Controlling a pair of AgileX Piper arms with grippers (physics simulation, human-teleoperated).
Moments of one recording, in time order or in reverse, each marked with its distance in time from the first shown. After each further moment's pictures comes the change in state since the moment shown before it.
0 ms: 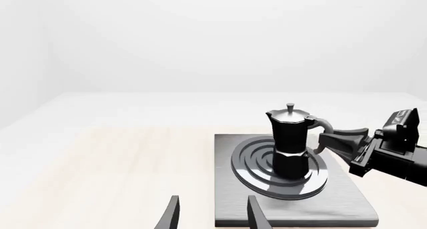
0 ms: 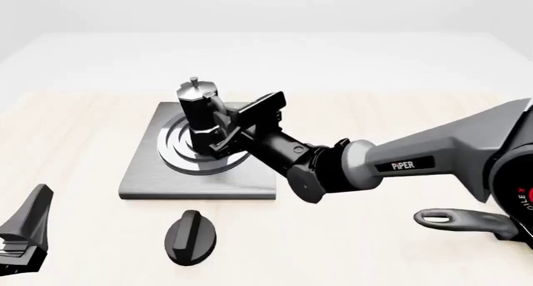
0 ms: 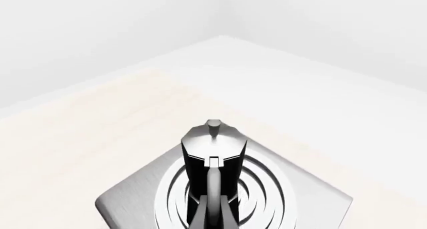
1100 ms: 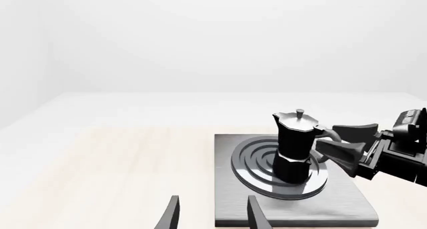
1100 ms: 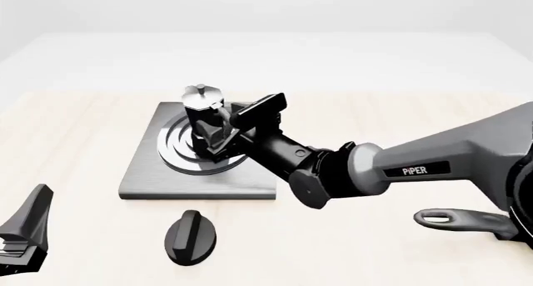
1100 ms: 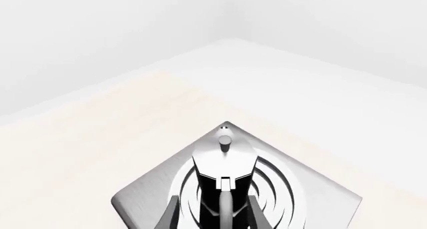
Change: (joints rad) left arm 0.000 0.000 0.000 0.000 0.000; right arm 0.024 -0.044 0.042 -0.007 0.022
